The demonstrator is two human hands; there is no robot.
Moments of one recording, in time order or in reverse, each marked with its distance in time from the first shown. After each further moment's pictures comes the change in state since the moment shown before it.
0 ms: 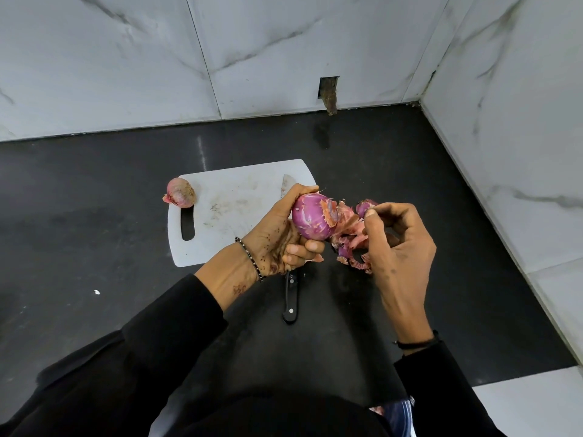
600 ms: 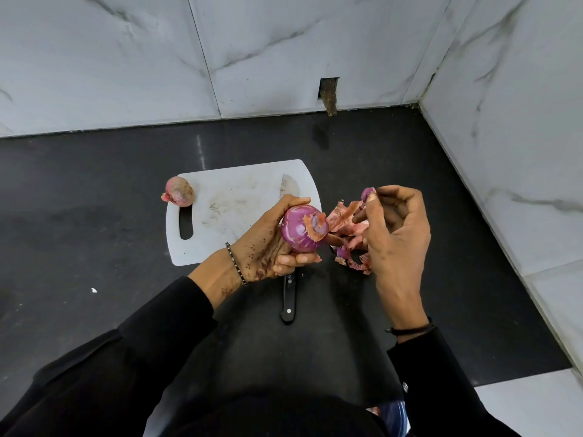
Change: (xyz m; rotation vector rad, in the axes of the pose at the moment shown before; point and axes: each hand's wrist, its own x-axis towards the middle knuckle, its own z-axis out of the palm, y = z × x) left_hand 0.002 -0.011 -0.024 0.064 -0.091 0.038; right_hand 0.015 -0.008 0.008 0.054 0.023 0.052
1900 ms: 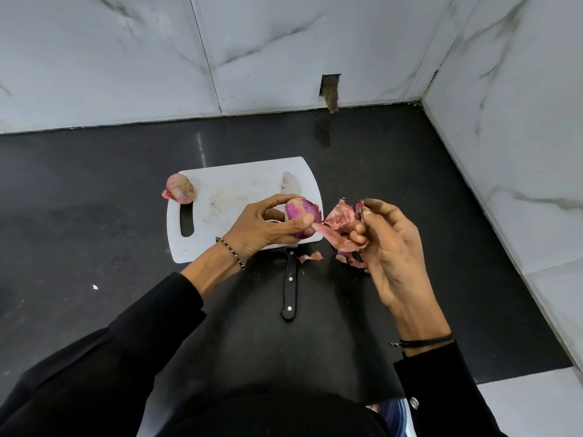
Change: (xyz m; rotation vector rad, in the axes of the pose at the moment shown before) left_hand 0.007 -0.002 -0.024 0.463 0.535 0.446; right_hand -0.002 -0.001 -0.006 0.561 -0.250 0.521
